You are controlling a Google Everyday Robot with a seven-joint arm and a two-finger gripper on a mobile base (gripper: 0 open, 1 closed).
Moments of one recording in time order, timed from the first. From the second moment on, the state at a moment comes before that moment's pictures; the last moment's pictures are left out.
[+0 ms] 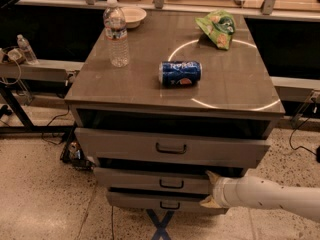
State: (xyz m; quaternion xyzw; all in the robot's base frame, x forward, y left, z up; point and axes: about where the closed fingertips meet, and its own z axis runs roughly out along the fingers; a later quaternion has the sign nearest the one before) arm 0.482 -0.192 0.419 -0.60 0.75 0.03 0.28
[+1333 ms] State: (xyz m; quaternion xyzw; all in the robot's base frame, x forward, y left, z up) arm 0.429 -0.203 0.415 -0.61 0.75 0.04 0.24
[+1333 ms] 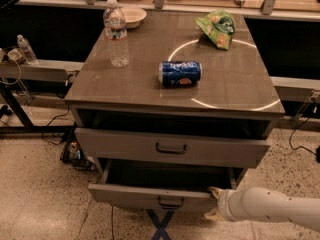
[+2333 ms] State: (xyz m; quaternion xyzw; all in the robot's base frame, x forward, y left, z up) arm 0.365 -0.227 0.403 -0.62 0.76 0.06 0.17
